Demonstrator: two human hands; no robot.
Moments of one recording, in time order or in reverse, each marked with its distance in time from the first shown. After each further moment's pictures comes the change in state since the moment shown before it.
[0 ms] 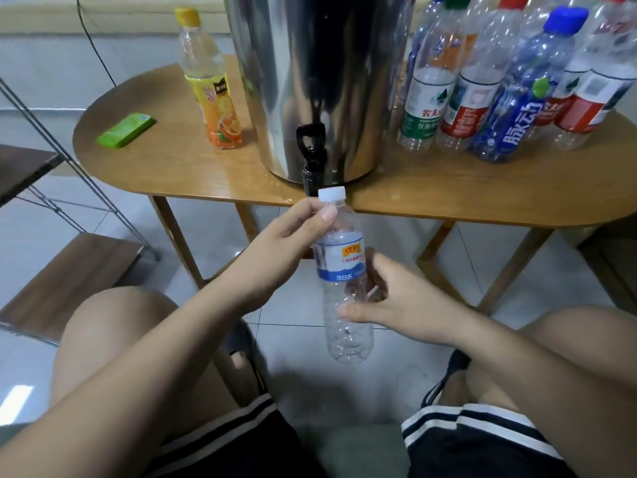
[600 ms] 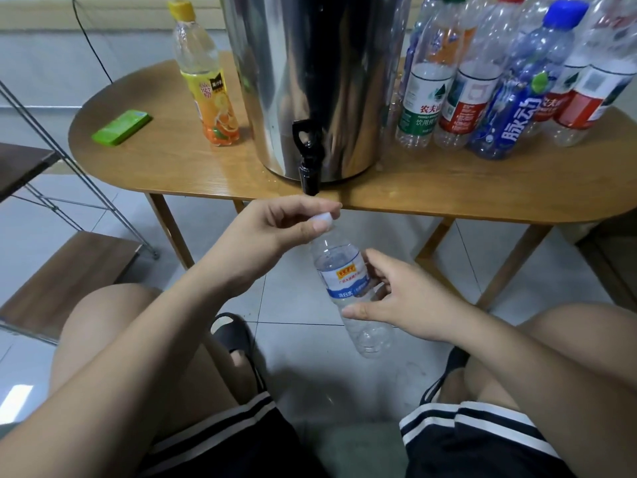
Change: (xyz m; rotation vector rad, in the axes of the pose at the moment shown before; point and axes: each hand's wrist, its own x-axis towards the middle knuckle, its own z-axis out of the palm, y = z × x) left_hand 0.009 -0.001 -0.019 -0.029 -0.006 0.072; right_hand -0.001 0.010 -0.006 -0.105 -0.008 -0.012
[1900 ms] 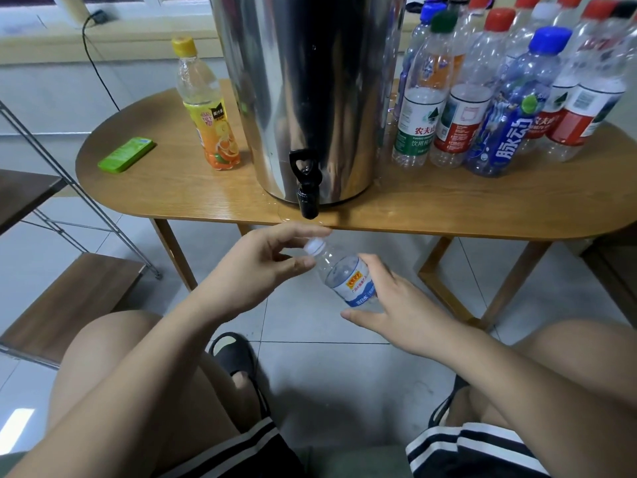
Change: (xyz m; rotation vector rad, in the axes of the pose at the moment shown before) left_hand -0.001 -0.008 -0.015 0.349 -0.060 0.042; right_hand 0.015 0.006 0.006 -0.187 0.096 -0.025
